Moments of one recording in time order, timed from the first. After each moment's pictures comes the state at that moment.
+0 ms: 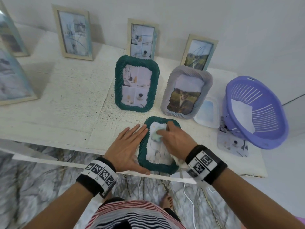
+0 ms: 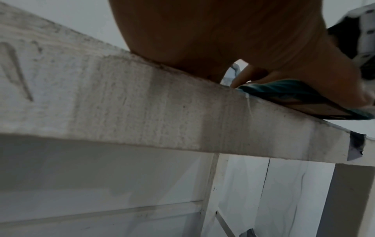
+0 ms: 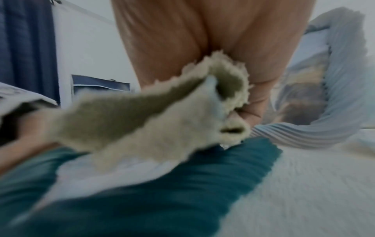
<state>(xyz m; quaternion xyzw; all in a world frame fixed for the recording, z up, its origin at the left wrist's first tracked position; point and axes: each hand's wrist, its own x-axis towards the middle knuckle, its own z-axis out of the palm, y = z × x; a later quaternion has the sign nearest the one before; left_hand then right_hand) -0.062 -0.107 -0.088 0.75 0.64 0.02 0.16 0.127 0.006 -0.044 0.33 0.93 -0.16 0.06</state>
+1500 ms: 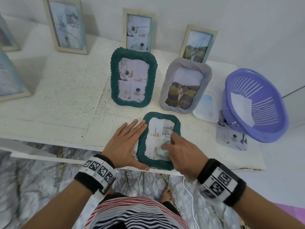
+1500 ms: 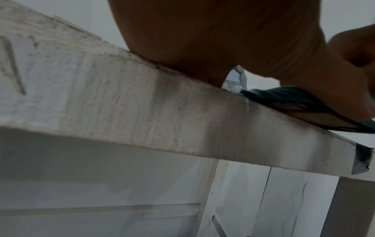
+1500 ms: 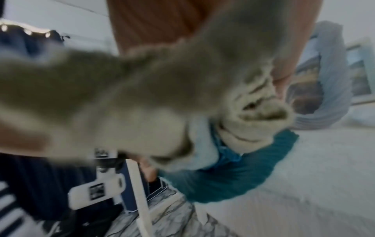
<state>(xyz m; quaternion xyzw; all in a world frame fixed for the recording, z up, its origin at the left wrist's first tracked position) -0.062 -0.106 -0.089 0.75 0.64 0.02 0.17 0.161 -0.038 -0.018 0.34 0.92 -0.17 0.13</state>
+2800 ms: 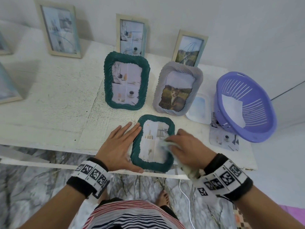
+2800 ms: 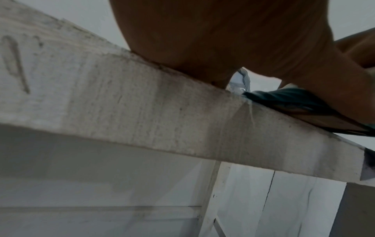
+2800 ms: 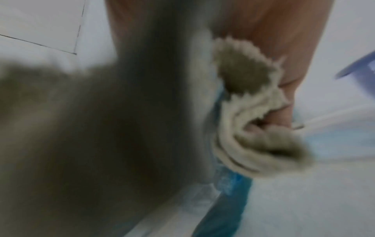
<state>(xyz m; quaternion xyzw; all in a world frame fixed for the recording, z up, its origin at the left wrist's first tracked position) -0.061 -0.105 -0.086 0.74 0.64 0.02 0.18 0.179 -0.012 0.001 0.38 0.88 -0.28 0.08</state>
